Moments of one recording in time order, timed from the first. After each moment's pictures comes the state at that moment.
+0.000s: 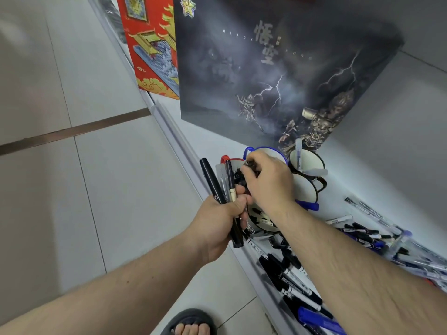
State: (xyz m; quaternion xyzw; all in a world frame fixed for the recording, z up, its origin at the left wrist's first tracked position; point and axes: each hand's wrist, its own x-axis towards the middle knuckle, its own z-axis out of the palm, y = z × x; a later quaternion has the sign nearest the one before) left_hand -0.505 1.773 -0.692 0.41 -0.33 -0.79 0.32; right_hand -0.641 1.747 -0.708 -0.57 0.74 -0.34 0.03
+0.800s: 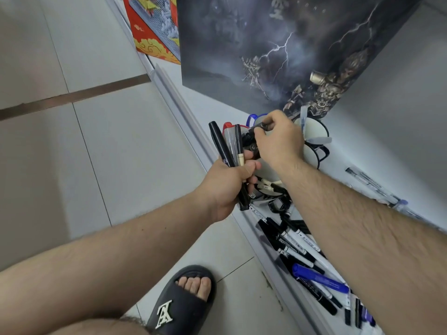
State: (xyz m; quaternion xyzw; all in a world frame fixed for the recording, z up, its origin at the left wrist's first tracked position) left_hand -0.514 1.777 -0.696 0.41 -0.33 -0.79 0.31; right_hand -0.651 1.743 -0.699 -0.46 0.83 -0.31 0.09
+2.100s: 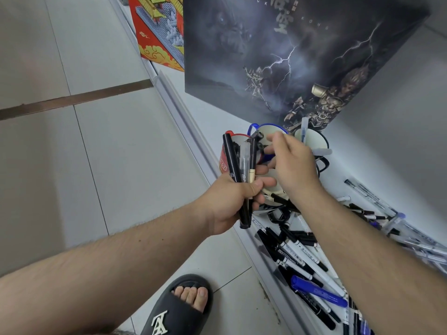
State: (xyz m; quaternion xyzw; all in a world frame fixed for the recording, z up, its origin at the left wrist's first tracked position) left_hand -0.507 1.781 -0.694 0.34 -0.37 -0.83 0.24; right_hand -0.642 1.783 -0.671 -0.40 0.76 -0.44 0.27
